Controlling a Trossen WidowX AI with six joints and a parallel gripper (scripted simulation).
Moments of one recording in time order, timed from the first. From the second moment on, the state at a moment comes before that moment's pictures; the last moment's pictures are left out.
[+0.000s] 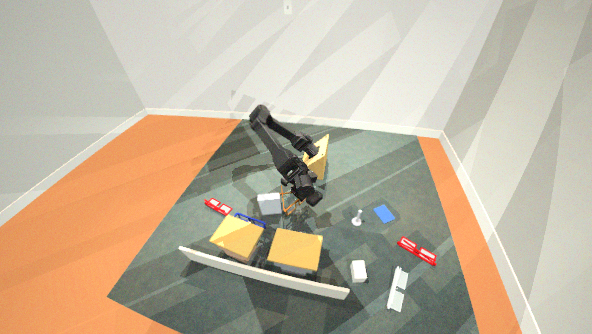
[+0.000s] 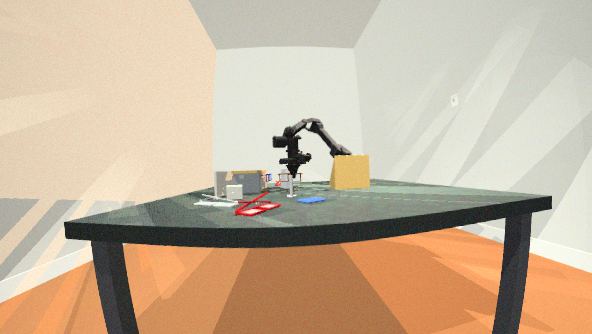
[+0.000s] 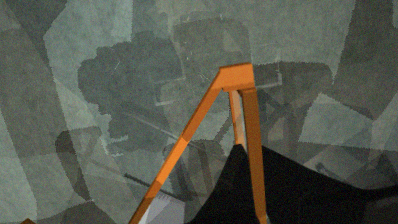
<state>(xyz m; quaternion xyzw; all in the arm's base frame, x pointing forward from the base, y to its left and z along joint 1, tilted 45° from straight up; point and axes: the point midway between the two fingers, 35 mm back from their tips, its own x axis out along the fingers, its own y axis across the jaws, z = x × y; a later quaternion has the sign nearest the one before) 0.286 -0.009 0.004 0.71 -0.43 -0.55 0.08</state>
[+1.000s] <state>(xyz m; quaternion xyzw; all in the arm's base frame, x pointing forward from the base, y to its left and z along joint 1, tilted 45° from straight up) 0.320 0.082 0.018 0.72 -0.53 -0.45 -0.07</state>
